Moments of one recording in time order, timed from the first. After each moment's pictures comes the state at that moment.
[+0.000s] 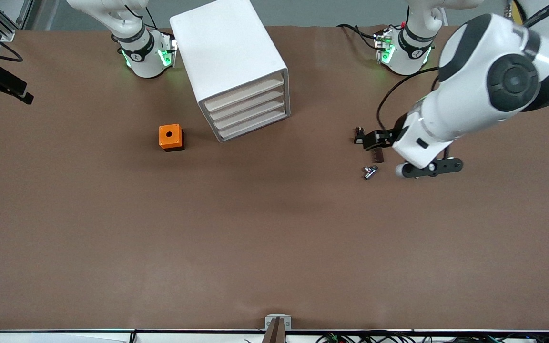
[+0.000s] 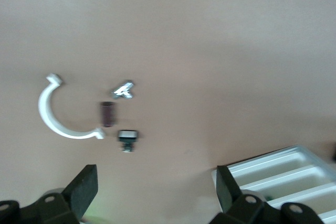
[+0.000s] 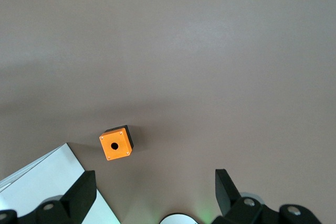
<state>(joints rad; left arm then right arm) -0.15 0.27 -0.25 -1.38 -0.10 1.50 -0.47 0.02 -0.16 -0.10 -1.69 0.02 1.48 0.04</state>
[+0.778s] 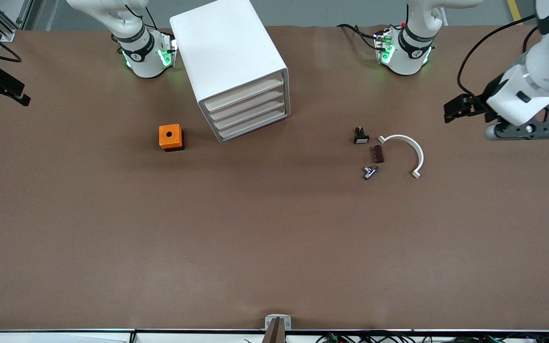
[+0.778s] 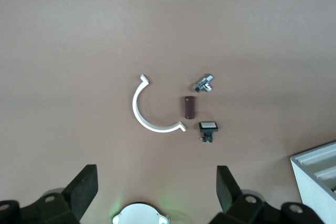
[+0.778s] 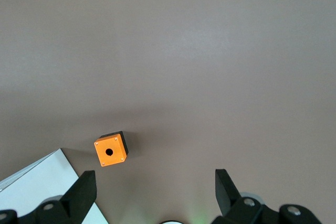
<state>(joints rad) -0.14 -0.01 -0.01 -1.63 -0.04 1.49 -0.17 0.02 -0.17 -0.10 -1.69 -0.01 1.51 0.03</state>
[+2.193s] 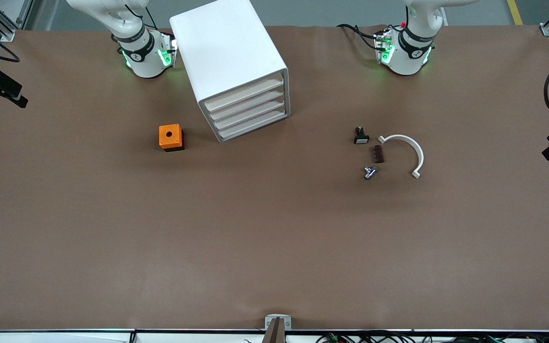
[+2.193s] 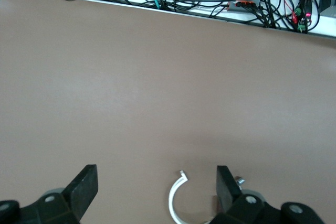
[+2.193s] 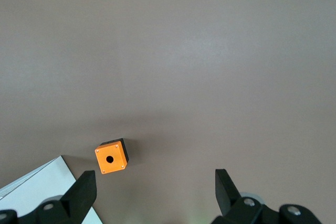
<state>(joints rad) 0.07 0.03 0.03 -1.53 -0.04 1.80 -0.02 0.02 -0.17 -0.10 -1.69 -0.01 1.54 0.03</state>
